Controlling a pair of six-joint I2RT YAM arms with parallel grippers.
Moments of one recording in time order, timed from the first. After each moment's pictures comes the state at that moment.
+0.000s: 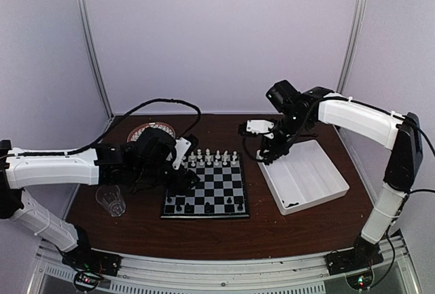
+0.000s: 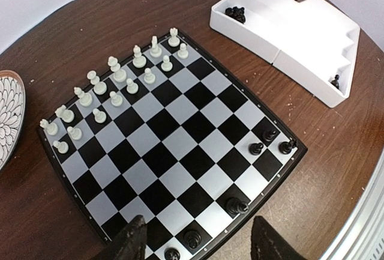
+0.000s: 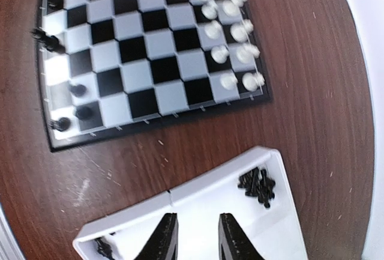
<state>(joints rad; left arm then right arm) -1.01 1.35 0.95 -0.34 -0.17 -0.27 0.67 1.74 1.58 -0.92 -0.17 -0.76</state>
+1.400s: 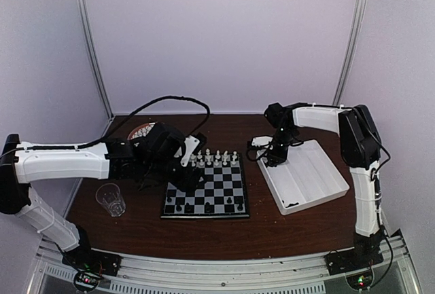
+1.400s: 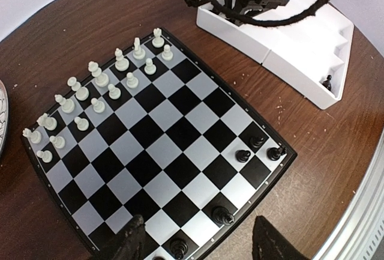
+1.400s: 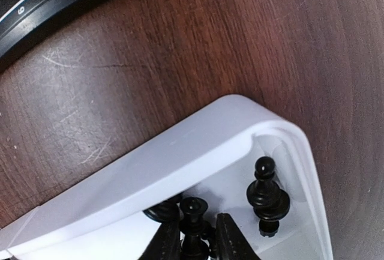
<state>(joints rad) -1.01 1.44 1.04 -0.37 -0.11 -0.28 0.44 2.21 1.75 -0.92 -0.08 -0.80</state>
